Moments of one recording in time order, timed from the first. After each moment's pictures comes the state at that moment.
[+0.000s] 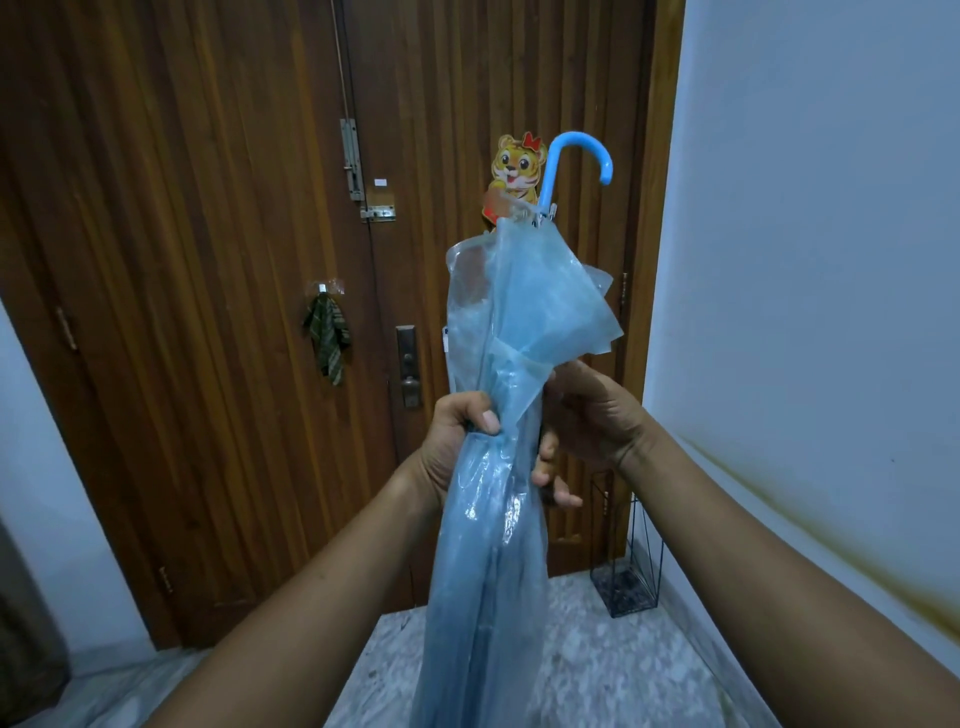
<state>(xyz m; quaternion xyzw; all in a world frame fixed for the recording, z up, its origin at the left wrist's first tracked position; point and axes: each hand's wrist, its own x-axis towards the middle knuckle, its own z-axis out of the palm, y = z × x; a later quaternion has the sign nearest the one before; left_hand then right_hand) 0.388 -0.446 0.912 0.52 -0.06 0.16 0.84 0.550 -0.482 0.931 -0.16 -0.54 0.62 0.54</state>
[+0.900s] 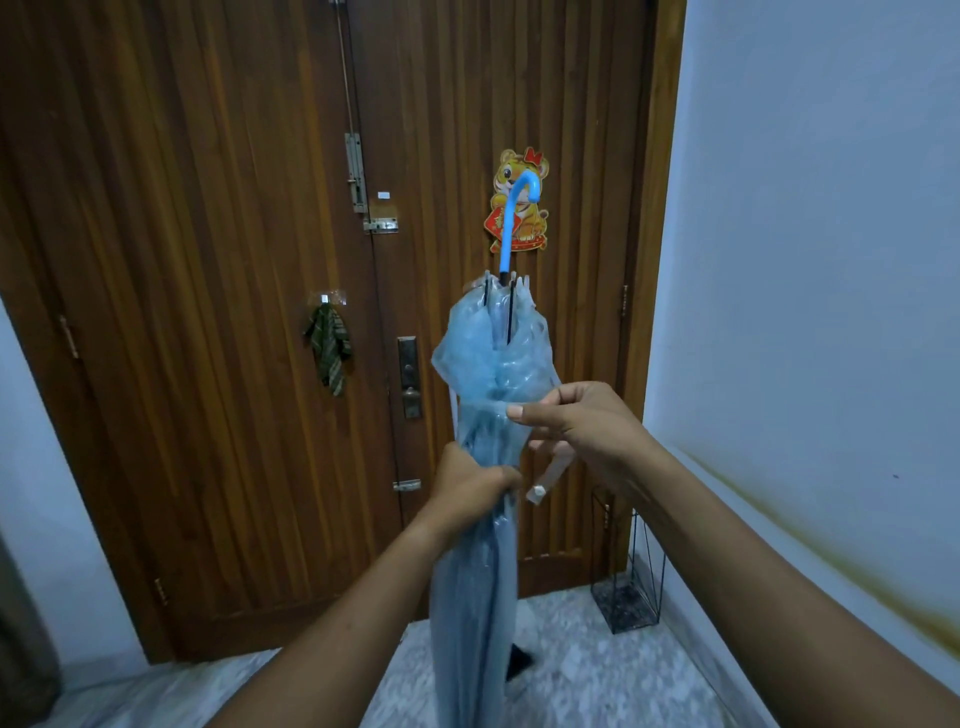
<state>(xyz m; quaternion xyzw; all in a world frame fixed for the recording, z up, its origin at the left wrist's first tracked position) 0.396 -0.436 0.874 0.66 0.38 0.44 0.47 0.538 -0.498 0.939 -0.53 -0.52 0.37 0.56</state>
